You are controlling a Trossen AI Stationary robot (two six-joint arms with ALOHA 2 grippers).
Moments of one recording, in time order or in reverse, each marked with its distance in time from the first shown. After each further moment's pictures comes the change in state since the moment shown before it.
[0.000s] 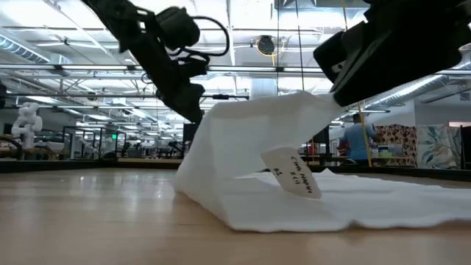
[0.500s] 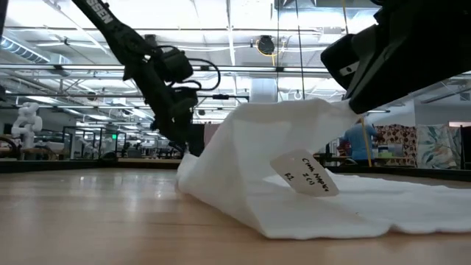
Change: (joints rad) left arm 0.282 0.104 0.001 -0.052 0.474 -0.034; right arm 0.021 0.000 0.000 -0.032 0.006 0.023
